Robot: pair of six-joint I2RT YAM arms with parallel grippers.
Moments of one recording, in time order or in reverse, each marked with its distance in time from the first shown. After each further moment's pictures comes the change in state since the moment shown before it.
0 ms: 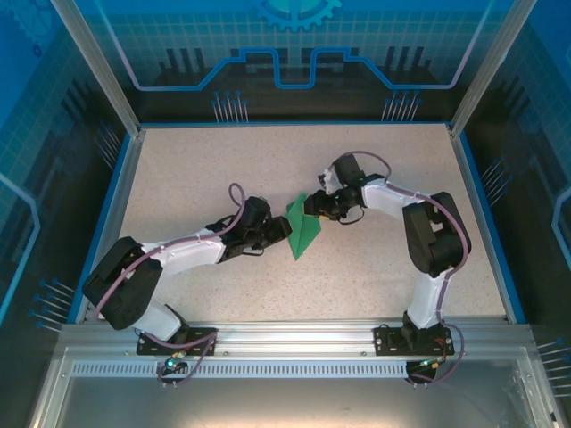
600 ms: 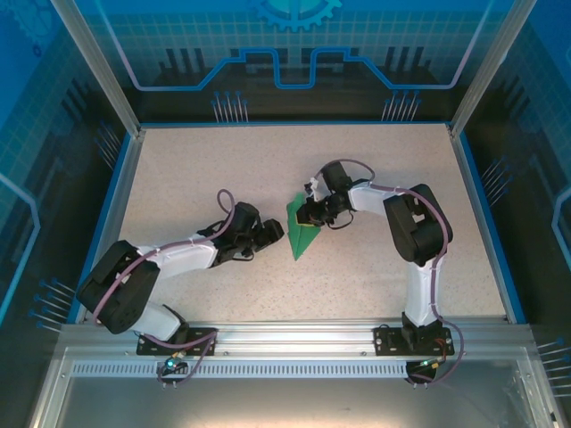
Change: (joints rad) left arm 0.063 -0.036 -0.110 0.042 0.027 -0.009; right arm 0.035 0.135 0.035 0.085 -0.135 -0.011
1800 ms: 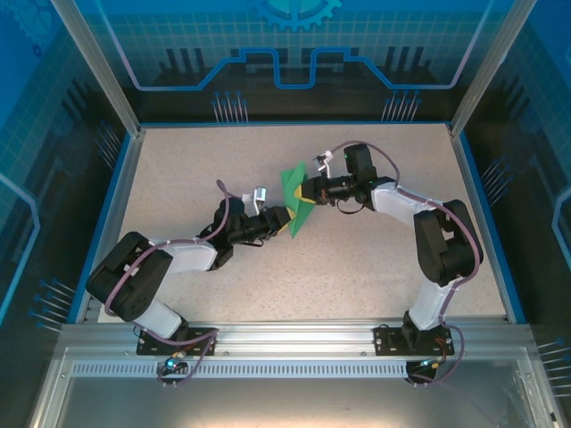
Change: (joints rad) left arm 0.055 0.081 -0.085 0.733 0.389 -0.157; right arm -0.082 -0.242 -0.111 0.333 -0.327 0.272
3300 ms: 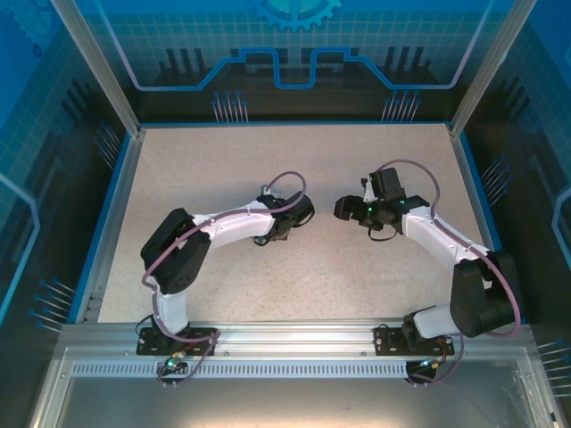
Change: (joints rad) left arm -0.269 0.362 0.767 -1.592 -1.056 0.412; right arm -0.067 -0.386 -0.244 -0.452 0.772 -0.162
